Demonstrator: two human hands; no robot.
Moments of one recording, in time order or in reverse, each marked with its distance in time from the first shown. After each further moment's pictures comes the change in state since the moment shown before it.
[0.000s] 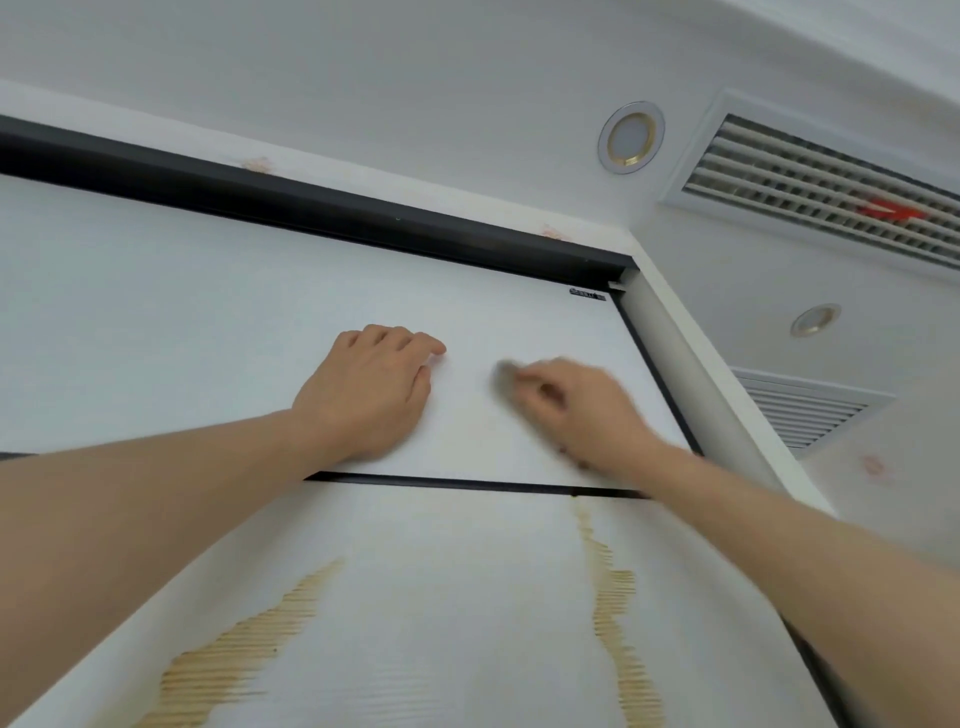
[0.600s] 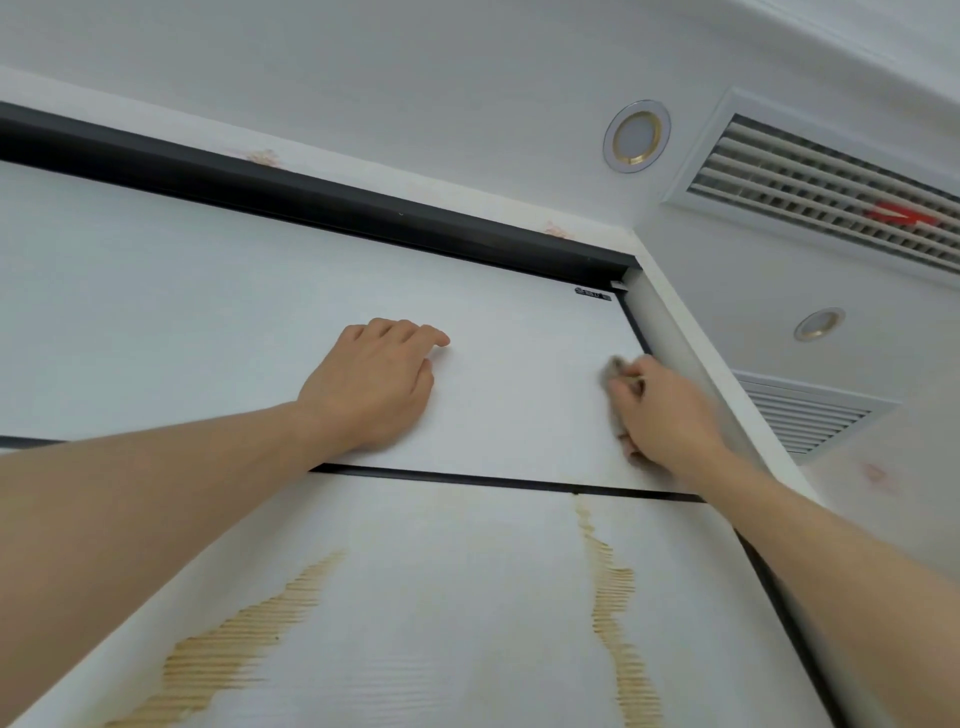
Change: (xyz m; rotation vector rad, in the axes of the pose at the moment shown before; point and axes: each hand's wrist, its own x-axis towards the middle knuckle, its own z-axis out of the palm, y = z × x) left_hand 0.002 0.003 0.002 -0.024 0.025 -0.015; right_hand -0.018 0.029 -0.034 -0.057 0.072 0.402
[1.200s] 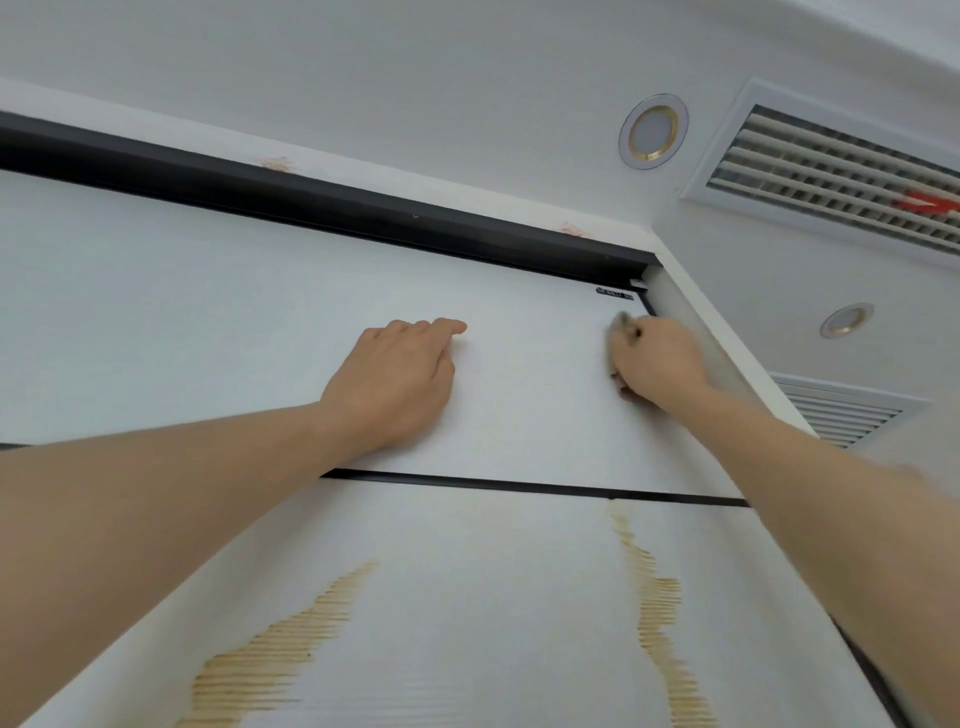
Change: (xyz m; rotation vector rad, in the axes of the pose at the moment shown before) left_hand 0.003 0.005 -0.006 -0.135 -0.001 -0.065; right_hand 0.066 -0.017 0.022 0.061 0.075 0.092
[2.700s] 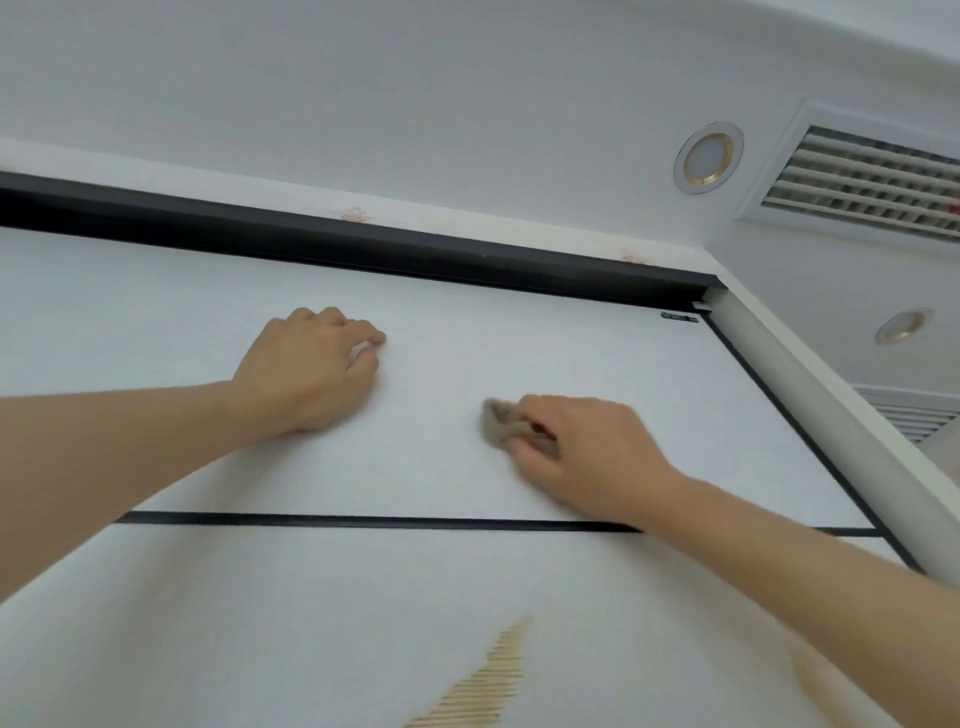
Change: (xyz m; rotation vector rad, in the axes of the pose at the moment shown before) left_hand -0.005 -0.146 -0.093 0.257 -0.044 -0.129; right_hand -0.119 -0.129 0.034 -0.147 -0.235 -0.618
